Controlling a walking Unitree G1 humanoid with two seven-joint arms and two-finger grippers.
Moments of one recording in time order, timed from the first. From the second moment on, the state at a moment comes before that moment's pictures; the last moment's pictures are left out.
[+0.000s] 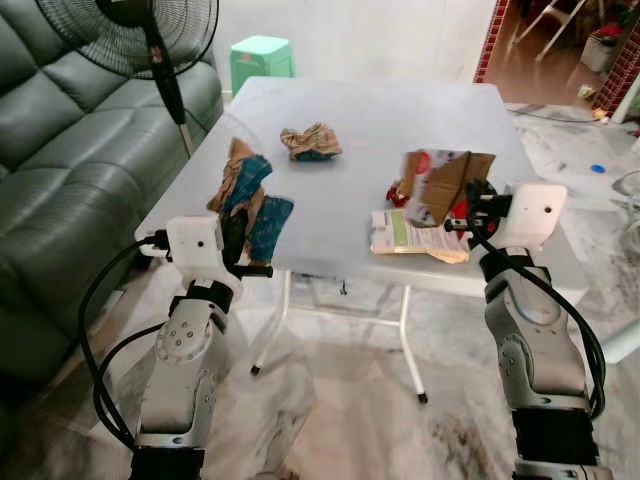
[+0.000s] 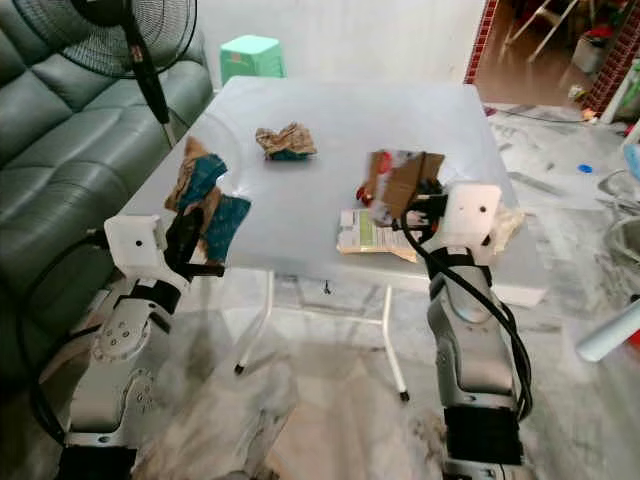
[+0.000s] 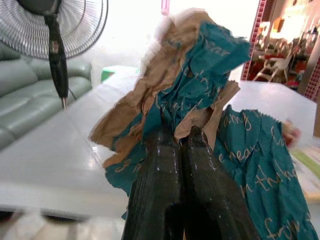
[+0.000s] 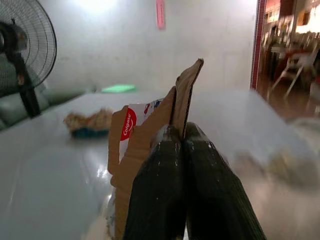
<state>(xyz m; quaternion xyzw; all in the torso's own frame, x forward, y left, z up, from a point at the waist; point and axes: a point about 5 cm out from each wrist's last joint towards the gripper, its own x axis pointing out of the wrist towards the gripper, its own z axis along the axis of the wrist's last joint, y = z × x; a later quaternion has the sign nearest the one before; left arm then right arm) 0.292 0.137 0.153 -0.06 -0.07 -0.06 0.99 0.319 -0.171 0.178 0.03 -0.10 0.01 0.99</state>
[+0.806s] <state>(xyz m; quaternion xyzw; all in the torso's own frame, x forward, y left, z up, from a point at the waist) 0.292 0.137 0.154 -0.06 -0.07 -0.07 0.99 0.318 -0.173 0.178 0.02 -0.10 0.01 0.99</state>
